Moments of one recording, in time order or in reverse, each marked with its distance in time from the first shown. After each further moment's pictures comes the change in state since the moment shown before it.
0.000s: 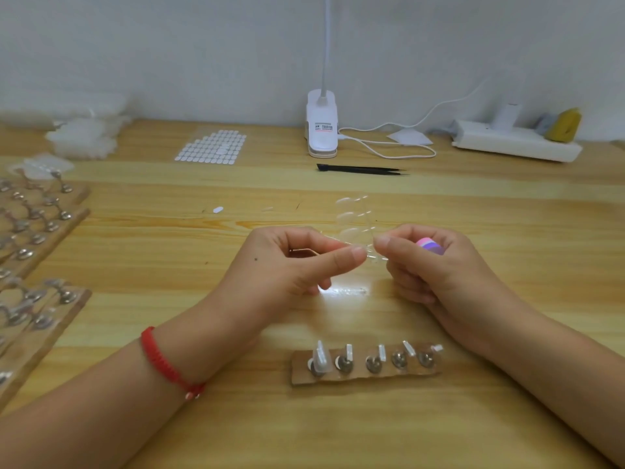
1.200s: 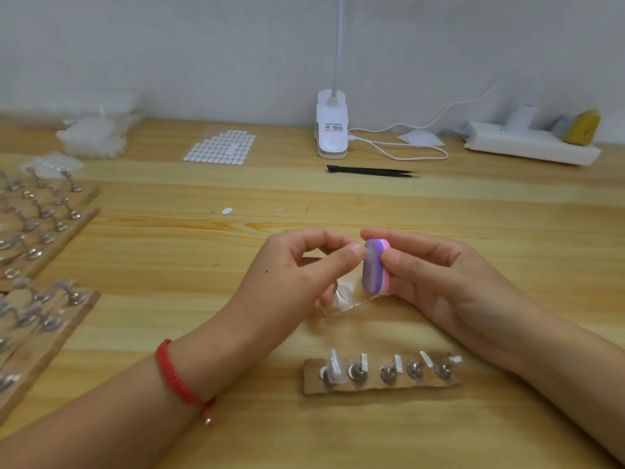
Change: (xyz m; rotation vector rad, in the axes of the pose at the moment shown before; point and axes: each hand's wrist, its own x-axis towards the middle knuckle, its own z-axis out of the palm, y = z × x) left_hand 0.001 -0.010 -0.002 0.008 0.020 0.022; right_hand -0.001 0.000 0.002 0.219 -0.213 0.077
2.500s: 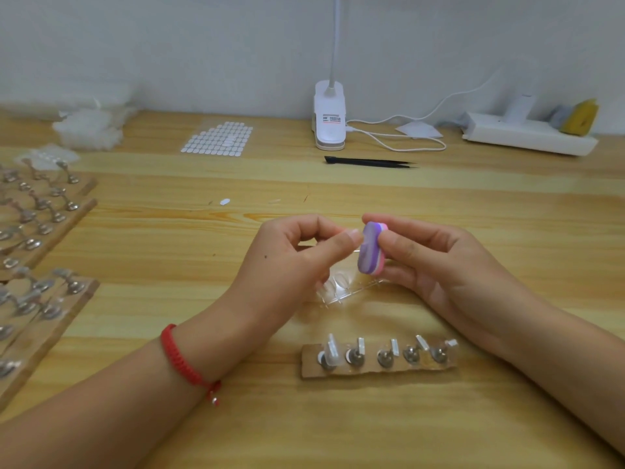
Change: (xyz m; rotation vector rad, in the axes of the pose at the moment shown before) left_hand 0.000 0.003 0.005 0.006 0.071 0.040; right_hand 0.000 -0.001 0.003 -0.019 0.125 -0.023
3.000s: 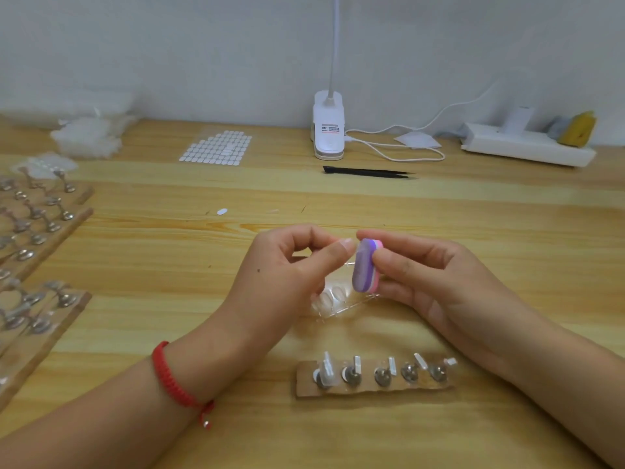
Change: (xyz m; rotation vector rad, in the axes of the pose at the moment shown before) left_hand -0.001 0.001 0.000 -0.016 0.016 -0.001; right_hand 0.000 0.001 -0.003 -0.015 -0.037 0.018
